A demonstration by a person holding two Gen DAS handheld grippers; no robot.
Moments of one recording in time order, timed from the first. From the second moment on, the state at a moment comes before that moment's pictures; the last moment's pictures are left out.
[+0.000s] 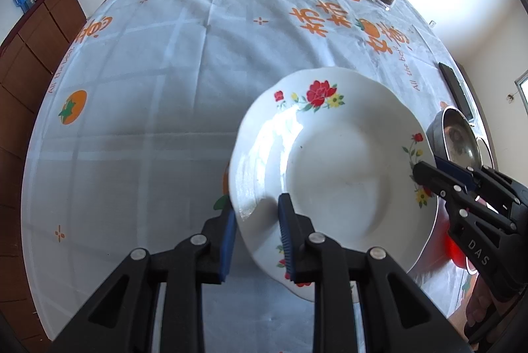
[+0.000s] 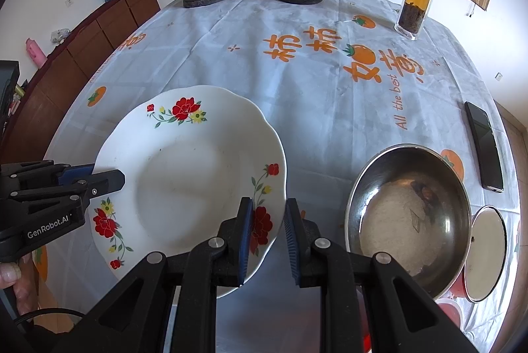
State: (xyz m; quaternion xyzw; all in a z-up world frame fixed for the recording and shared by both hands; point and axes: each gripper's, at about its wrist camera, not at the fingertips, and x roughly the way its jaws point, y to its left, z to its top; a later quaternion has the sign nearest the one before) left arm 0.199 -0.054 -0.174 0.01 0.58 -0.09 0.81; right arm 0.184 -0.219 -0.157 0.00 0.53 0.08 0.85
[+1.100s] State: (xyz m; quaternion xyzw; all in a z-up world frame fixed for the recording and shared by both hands) left arm 0.199 -0.054 -0.181 0.02 0.59 -0.09 0.80; right arm 0.185 -0.205 -0.157 -0.02 0.52 0.11 0.85
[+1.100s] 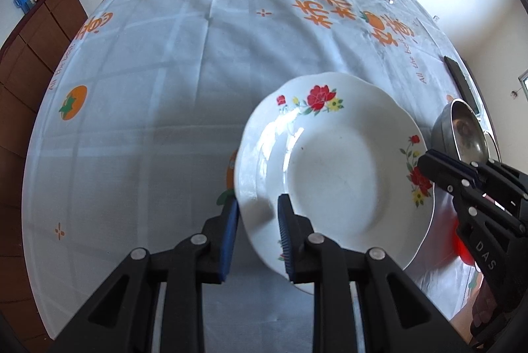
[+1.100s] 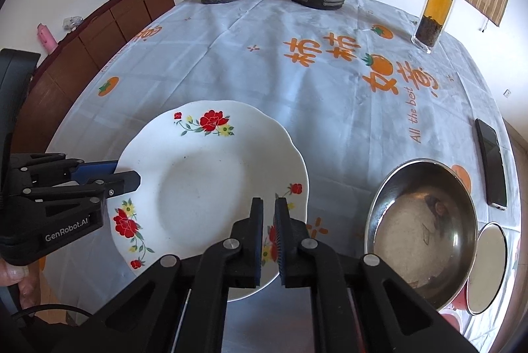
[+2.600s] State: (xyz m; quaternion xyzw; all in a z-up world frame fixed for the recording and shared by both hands) left arm 0.178 -0.058 -0.154 0.02 0.57 -0.07 0.82; right arm 0.154 -0.212 -0.135 0.01 0.49 0.11 0.86
